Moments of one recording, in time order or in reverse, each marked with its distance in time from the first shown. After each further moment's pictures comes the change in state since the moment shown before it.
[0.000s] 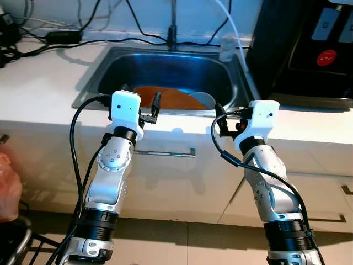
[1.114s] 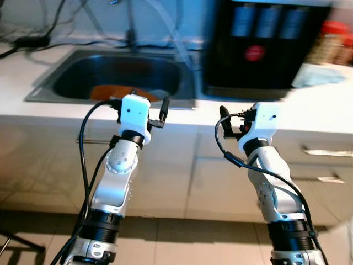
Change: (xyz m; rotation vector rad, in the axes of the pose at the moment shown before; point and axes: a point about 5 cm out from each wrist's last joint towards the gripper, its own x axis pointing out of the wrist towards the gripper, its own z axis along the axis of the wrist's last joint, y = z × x) left arm -0.001 -0.013 -0.006 -0.012 0.020 -0.048; right arm -0.001 -0.004 -0.004 -0.007 0.008 -0.011
